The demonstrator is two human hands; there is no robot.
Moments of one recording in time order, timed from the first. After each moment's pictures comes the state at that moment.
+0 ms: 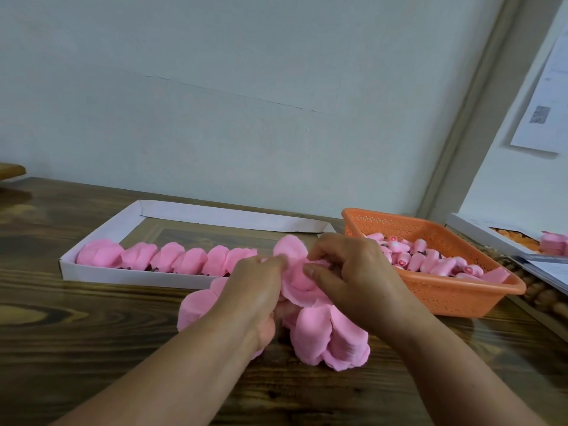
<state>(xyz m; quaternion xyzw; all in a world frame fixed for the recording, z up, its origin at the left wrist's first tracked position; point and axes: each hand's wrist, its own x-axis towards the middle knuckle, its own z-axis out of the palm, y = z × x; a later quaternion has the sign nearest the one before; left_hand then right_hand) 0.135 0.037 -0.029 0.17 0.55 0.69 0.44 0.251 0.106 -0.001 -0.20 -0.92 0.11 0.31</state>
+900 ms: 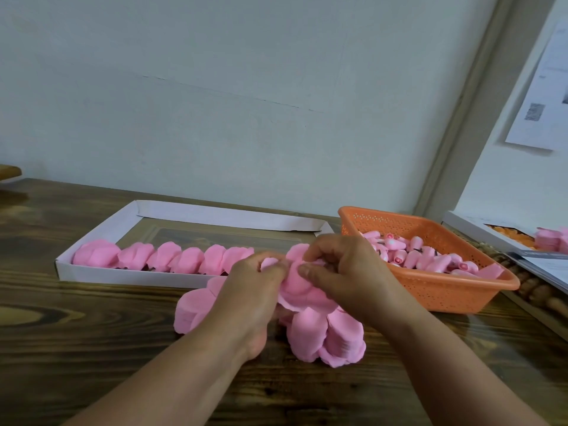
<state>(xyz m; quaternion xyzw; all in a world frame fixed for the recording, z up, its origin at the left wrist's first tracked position) 0.140 0.029 -0.039 0.28 0.58 0.67 0.36 0.250 0.114 -0.004 -0.21 -0.91 0.21 0.30</state>
